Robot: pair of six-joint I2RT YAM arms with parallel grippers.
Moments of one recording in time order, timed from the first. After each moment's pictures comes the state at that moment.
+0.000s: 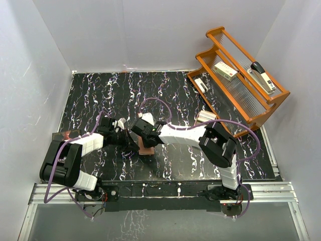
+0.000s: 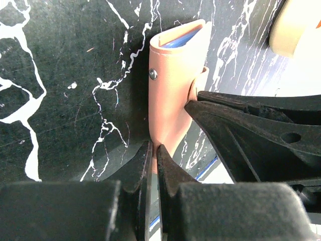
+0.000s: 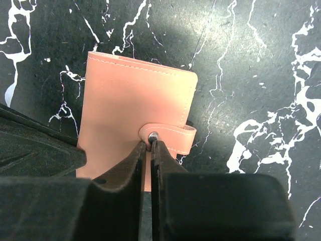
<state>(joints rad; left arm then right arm) -0.24 1.43 0.52 -0.15 0.68 -0.62 1.04 1.97 1.41 -0.56 0.29 0.69</state>
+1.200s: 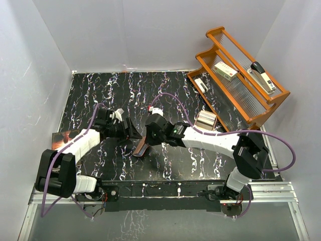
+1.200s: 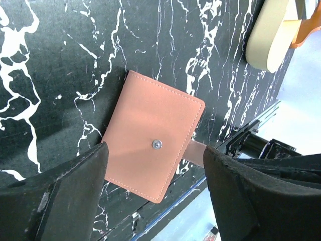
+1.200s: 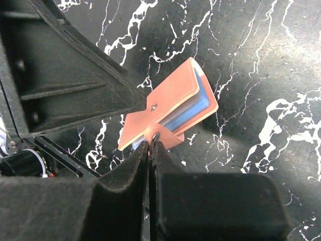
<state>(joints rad) -0.24 1.32 0.66 -0.33 0.60 -0.59 1.02 1.62 1.17 -0.35 0.11 0.74</state>
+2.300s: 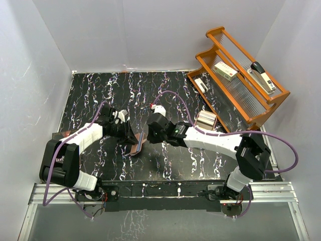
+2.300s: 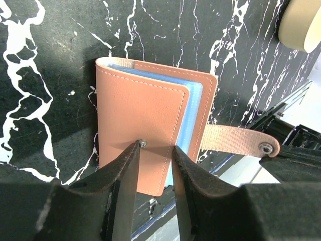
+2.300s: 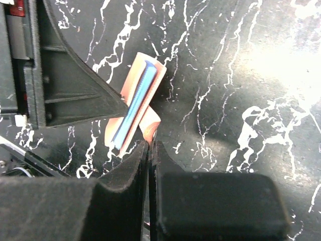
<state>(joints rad) -0.24 1.43 0.74 -0.46 0.59 -0.44 1.02 1.60 1.16 -0.33 0.20 0.74</state>
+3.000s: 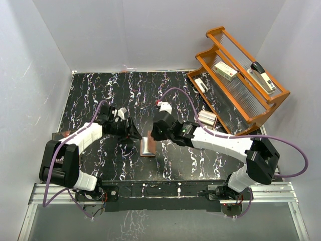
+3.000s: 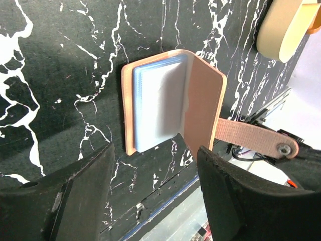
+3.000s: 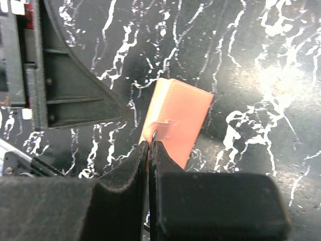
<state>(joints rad) -0.24 1.42 0.76 -0.43 0.63 -0.52 0.99 1.51 1.13 -0.33 0.22 0.73</state>
